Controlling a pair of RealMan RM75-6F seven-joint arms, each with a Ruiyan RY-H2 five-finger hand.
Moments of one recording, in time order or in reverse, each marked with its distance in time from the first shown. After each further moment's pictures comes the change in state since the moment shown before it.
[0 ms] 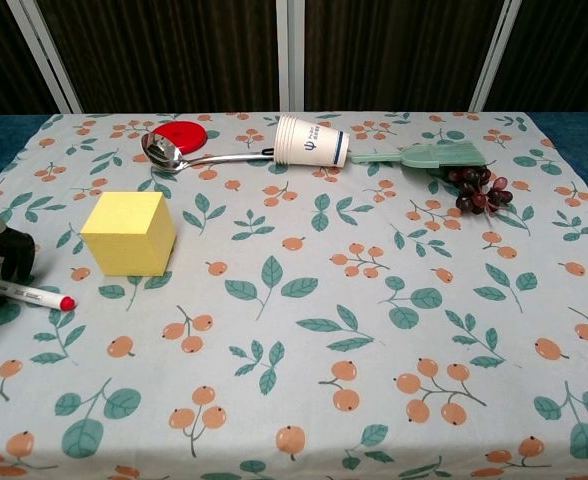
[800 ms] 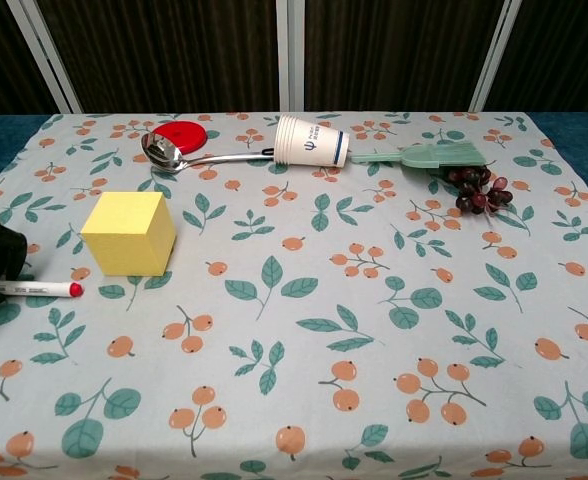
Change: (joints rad) left arm 0.006 -0.004 0.012 0.056 0.050 0.022 -0.106; right arm 0.001 0.005 -0.001 -0.014 -0.002 -0.003 -0.002
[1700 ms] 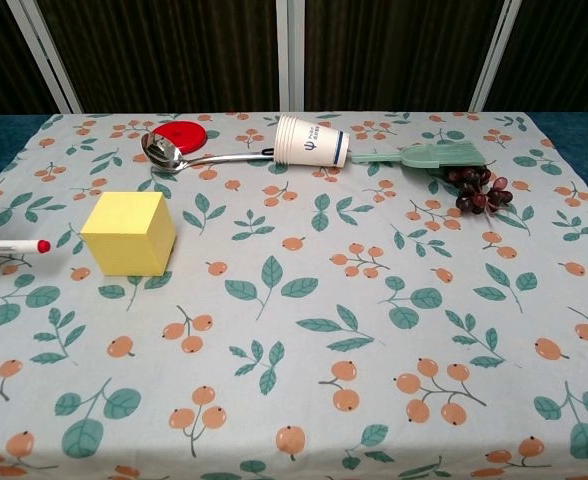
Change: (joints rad) left arm -0.047 -0.034 0.038 0.421 0.223 0.049 -0.513; right arm -0.001 0.002 0.001 -0.014 0.002 0.003 -0.011
